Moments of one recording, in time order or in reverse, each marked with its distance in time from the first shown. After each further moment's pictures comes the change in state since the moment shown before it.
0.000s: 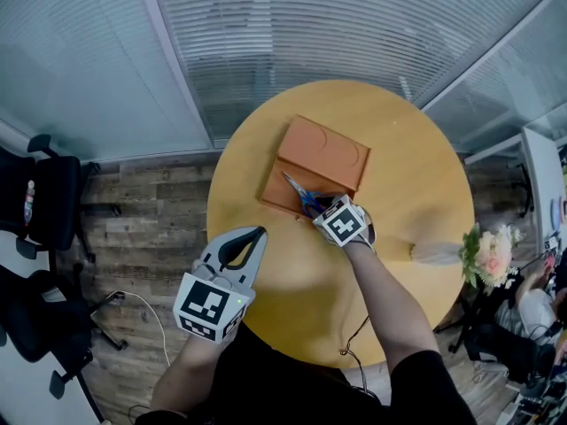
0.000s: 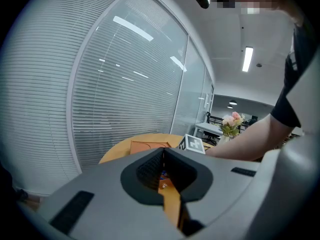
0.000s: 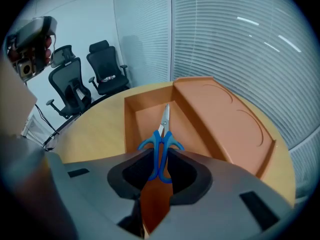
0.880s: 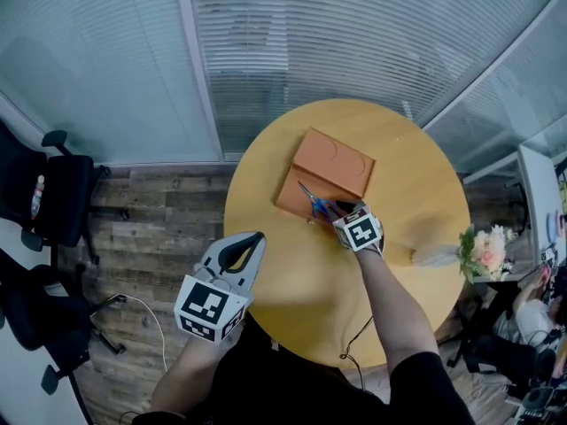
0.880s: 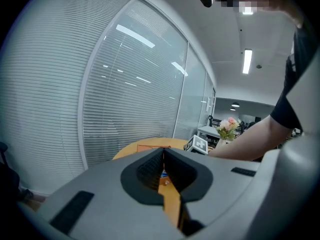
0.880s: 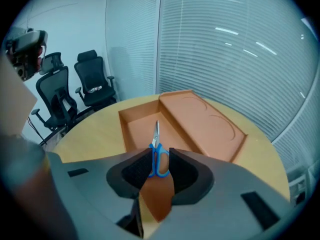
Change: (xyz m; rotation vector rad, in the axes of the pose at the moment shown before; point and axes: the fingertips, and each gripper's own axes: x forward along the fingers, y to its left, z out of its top) left arm -0.061 0.005 0.010 0.008 -0.053 0.037; right arm -0.036 -0.015 0.008 0.096 -0.141 -0.155
